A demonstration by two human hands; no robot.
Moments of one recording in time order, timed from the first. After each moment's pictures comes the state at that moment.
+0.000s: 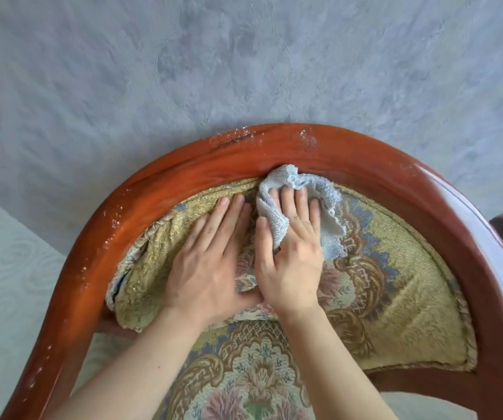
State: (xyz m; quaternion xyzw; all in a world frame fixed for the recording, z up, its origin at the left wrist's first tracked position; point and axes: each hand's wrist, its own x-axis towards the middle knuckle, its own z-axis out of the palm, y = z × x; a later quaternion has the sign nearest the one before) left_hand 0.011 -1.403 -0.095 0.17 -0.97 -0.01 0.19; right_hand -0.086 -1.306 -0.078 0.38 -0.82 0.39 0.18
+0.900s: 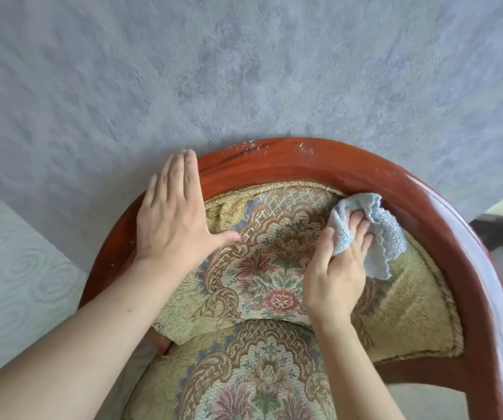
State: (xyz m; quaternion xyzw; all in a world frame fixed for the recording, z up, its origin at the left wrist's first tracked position) left_hand 0.019 -1.447 -0.025 0.33 -0.92 0.07 0.19; right_hand -0.080 -1.263 -0.067 0.16 -0.87 0.45 0.15
